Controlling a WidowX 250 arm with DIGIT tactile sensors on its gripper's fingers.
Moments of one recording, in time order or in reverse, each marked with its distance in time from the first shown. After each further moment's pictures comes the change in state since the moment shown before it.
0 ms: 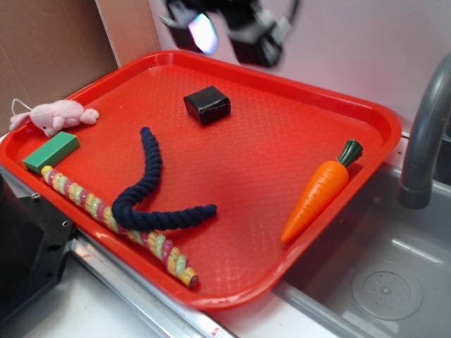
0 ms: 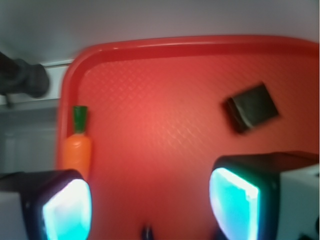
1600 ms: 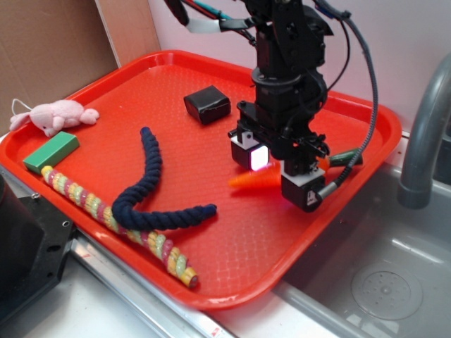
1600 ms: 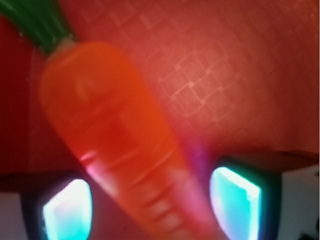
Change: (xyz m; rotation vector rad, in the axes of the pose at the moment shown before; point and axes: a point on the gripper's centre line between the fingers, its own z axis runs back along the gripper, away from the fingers) arm -0.007 -0.001 -0.083 -0.016 0.257 -0.039
